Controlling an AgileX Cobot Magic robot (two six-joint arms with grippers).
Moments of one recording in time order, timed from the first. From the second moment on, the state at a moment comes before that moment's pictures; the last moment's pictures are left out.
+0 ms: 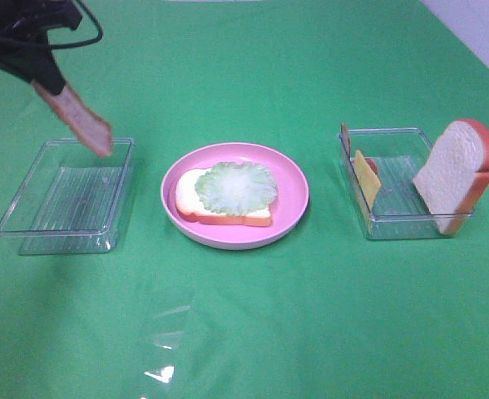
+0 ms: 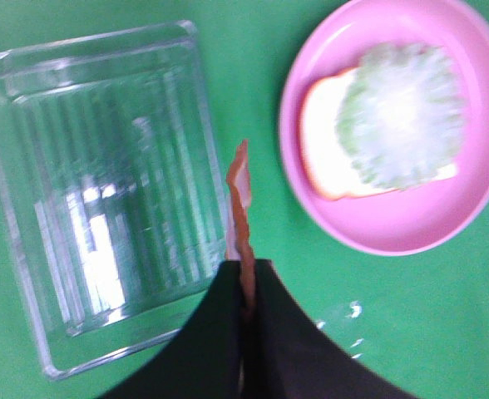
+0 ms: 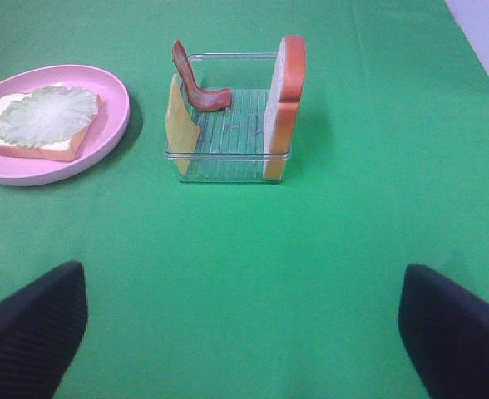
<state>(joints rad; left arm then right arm) -0.17 1.84 -1.65 -0.32 1.11 0.09 0.01 0.00 -0.50 0.03 1.06 0.00</state>
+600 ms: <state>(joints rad) -0.42 2.13 -1.88 -0.71 1.00 0.30 0.01 0.00 -0.50 0.03 1.06 0.00</state>
